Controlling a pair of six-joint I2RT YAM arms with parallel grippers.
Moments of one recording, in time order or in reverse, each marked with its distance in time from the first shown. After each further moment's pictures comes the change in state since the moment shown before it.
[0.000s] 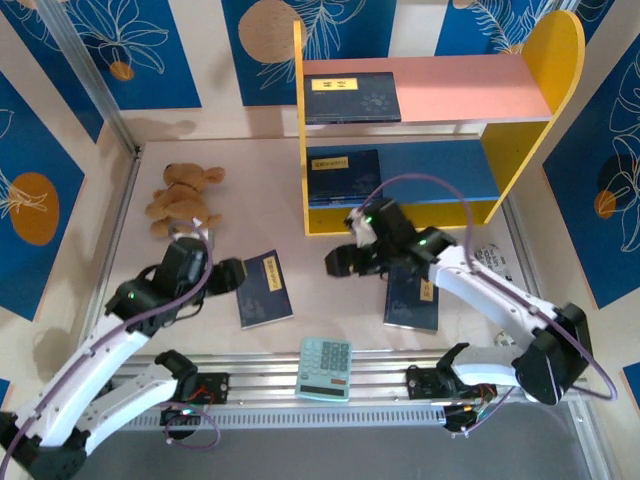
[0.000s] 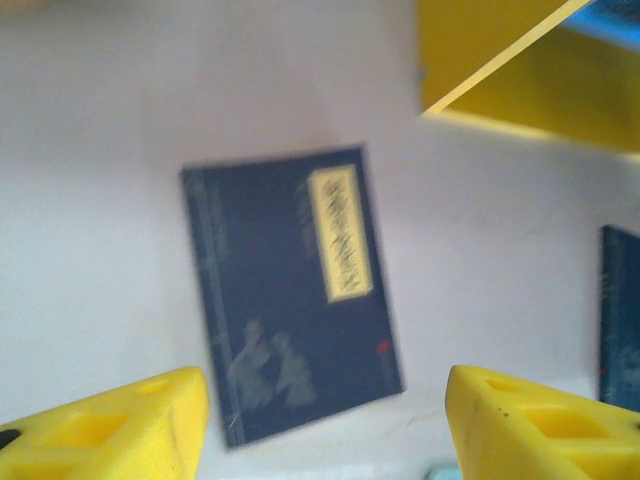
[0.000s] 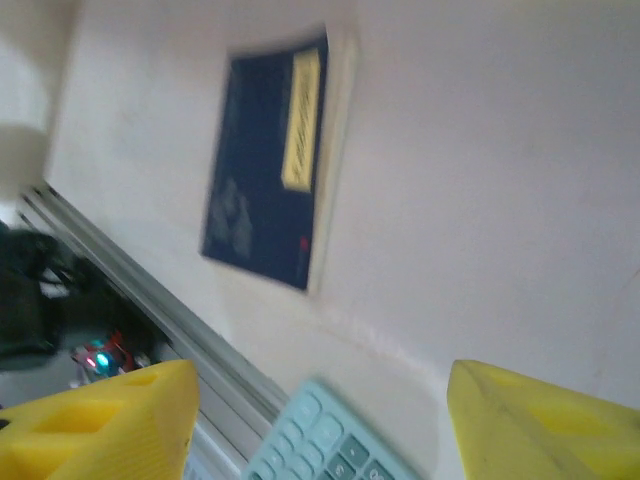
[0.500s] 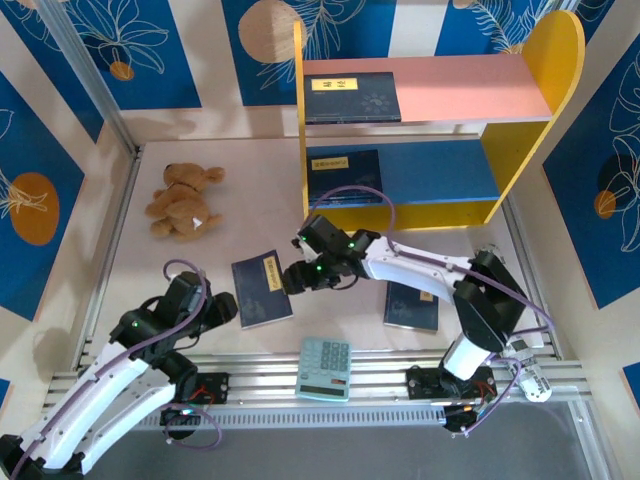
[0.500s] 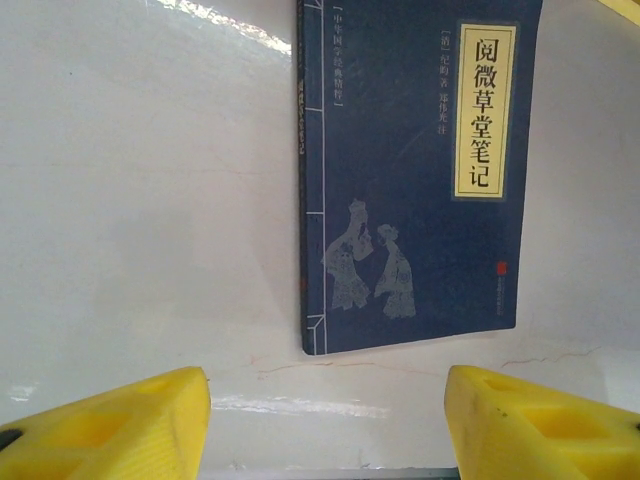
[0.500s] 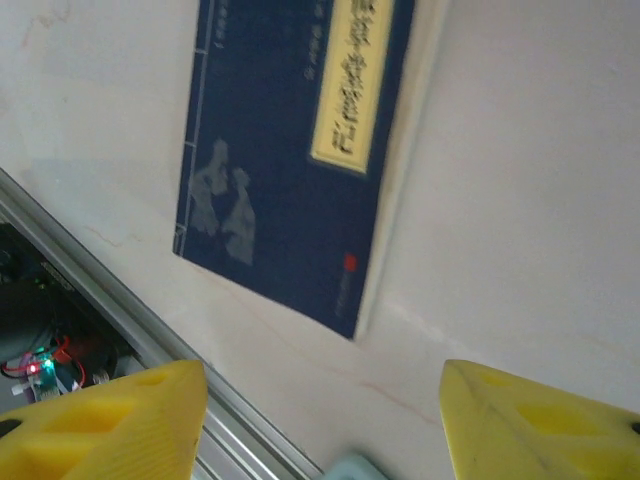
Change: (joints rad) left arm 0.000 -0.159 -0.238 -0.060 0.036 -0.155; right arm 0.203 0.388 0.188 0.109 0.067 0.069
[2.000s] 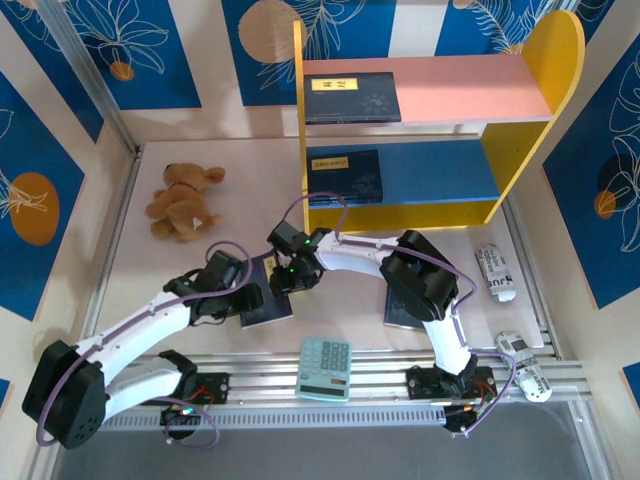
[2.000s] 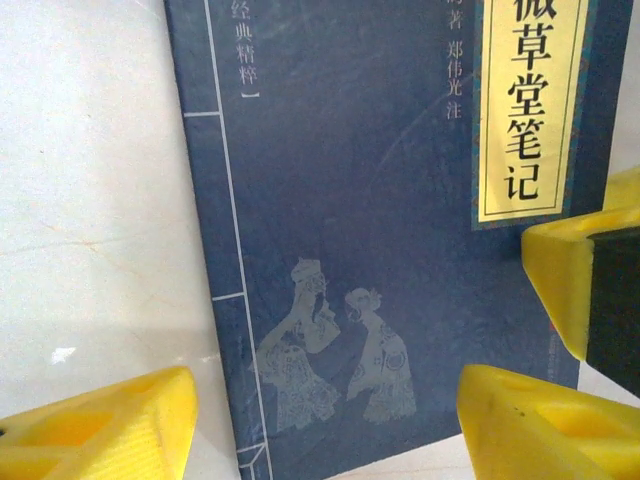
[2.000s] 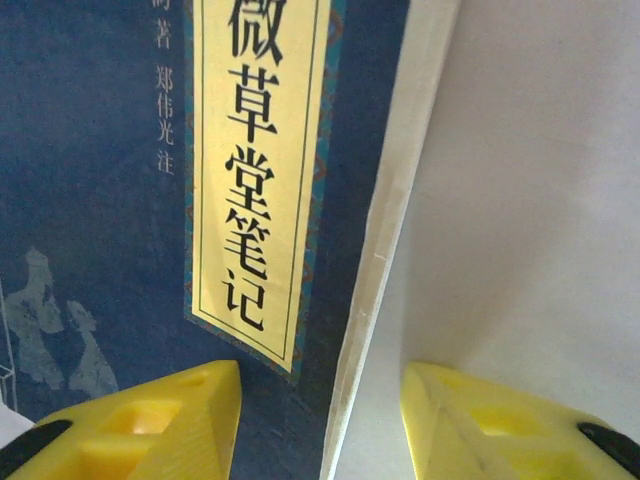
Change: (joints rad) left arm 0.035 0.502 -0.027 0.380 0.120 0.134; right arm 0.025 0.396 0.239 -0.055 0.067 -0.022
